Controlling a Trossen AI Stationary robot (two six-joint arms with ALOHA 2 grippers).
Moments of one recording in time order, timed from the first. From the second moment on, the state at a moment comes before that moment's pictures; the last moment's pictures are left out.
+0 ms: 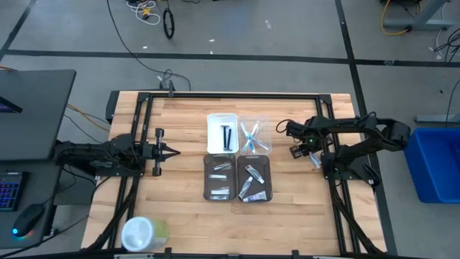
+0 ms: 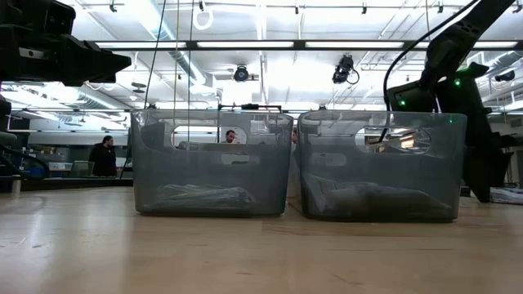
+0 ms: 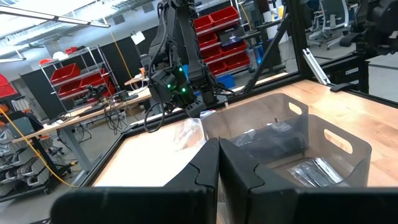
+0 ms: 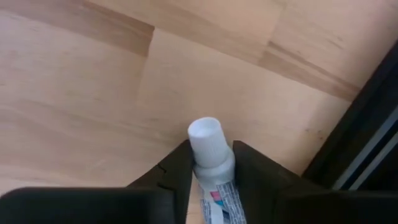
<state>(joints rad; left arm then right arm) -0.02 0.01 0.01 0.06 -0.01 0.31 -0.47 1.35 0.55 -0.96 0.05 0.75</state>
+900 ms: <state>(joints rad) -0.02 0.01 0.01 0.06 -0.01 0.31 -0.27 1.33 0.96 -1.01 0.04 0.68</state>
